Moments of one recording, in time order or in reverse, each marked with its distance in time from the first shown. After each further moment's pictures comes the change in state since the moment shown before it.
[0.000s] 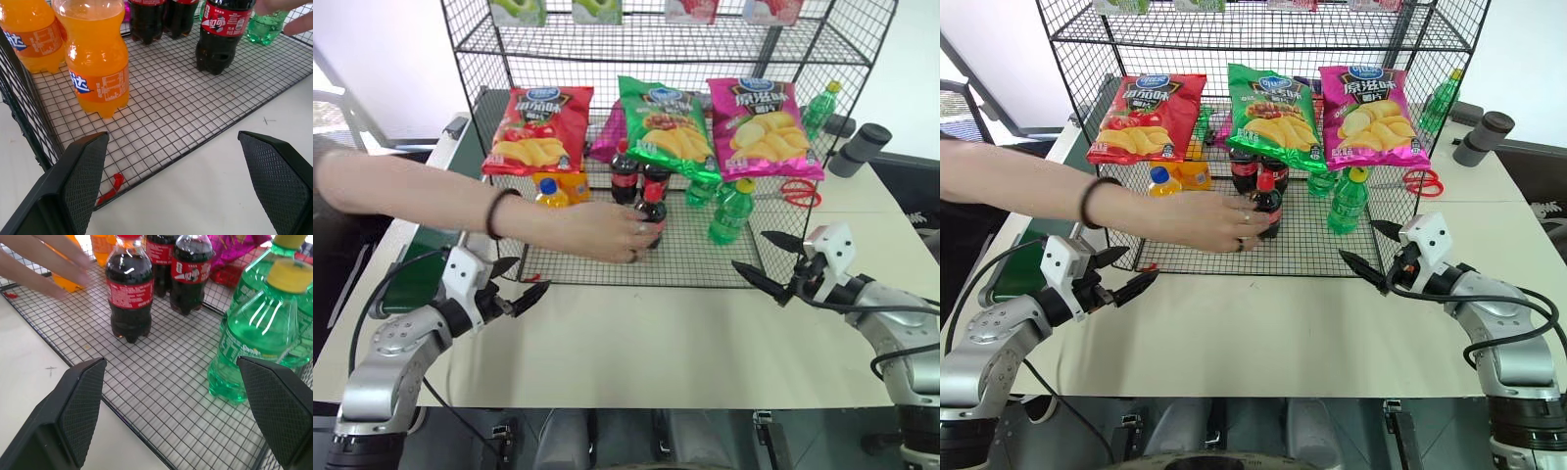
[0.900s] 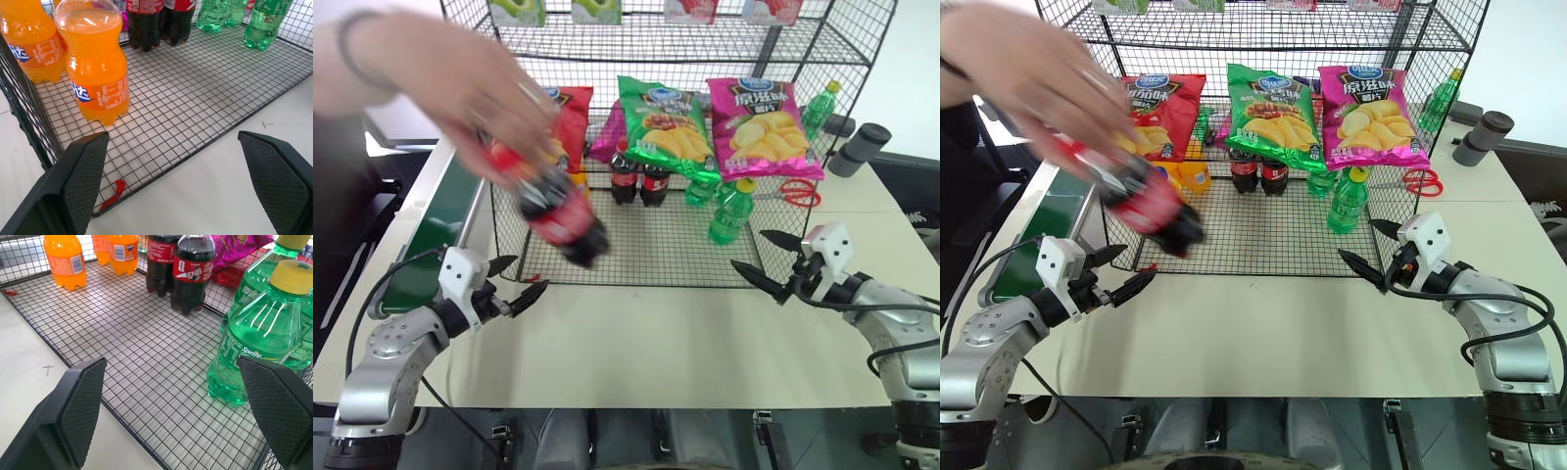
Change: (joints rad) left arm 0.009 0.000 0.008 0.000 -0.002 -0.039 -0.014; right arm -0.029 0.005 0.022 0.031 -0.018 -0.031 0.017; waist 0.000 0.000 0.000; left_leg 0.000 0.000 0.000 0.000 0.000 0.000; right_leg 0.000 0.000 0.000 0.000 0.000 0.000
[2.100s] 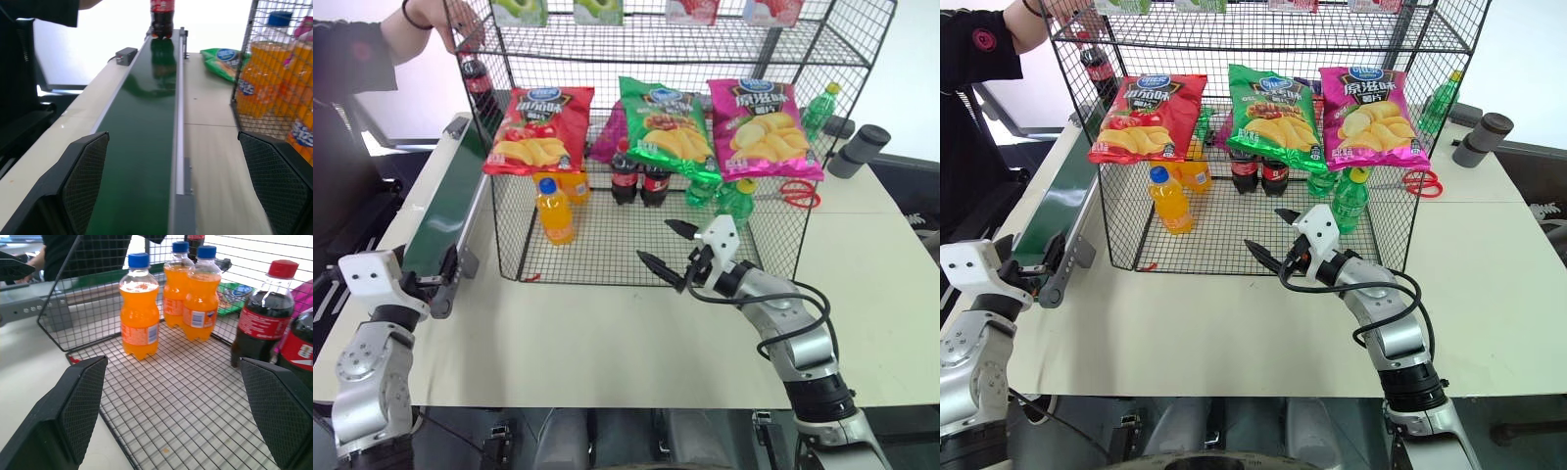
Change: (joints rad) left arm -0.056 -0.229 0.287 0.179 0.105 -0.197 0.460; right arm -0.179 0.340 0.331 -0.034 -0.131 -0.001 -0.195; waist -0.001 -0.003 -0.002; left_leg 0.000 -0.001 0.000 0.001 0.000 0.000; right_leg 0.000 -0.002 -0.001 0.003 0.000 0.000
